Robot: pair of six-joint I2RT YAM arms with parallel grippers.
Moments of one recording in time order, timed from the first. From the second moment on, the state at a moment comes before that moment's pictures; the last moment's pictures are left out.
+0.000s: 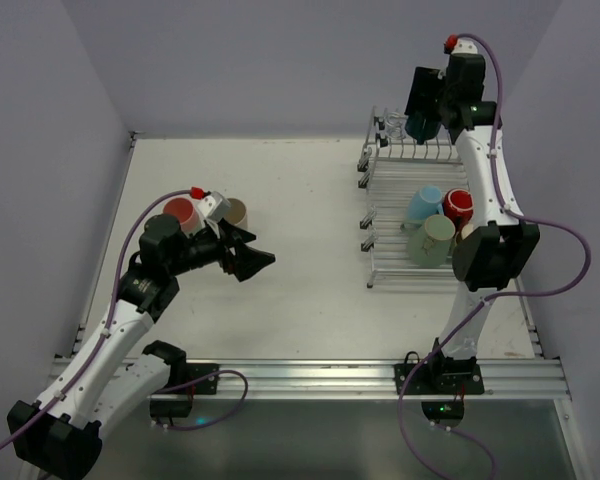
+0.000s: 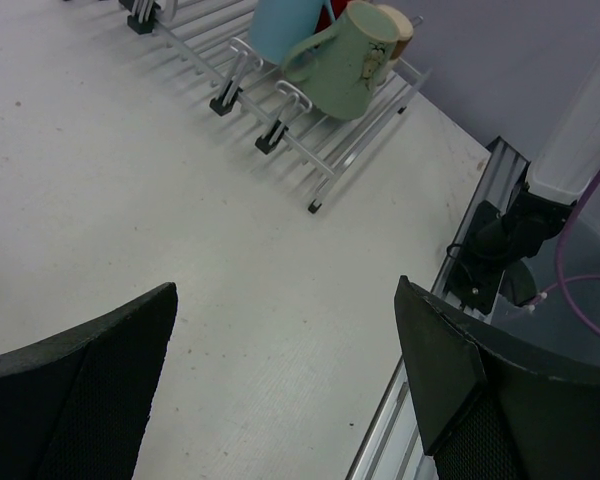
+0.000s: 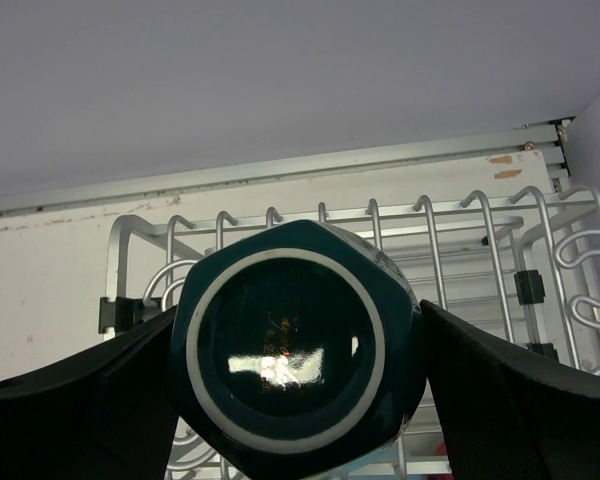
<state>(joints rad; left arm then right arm) -0.37 0.80 0.69 -0.11 0.68 -0.28 0.05 1.98 2.19 -0.67 0.09 0.15</state>
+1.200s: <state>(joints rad) -0.44 0.91 0.70 0.35 0.70 -0.72 0.11 1.23 1.27 -0.10 -0.22 0.61</state>
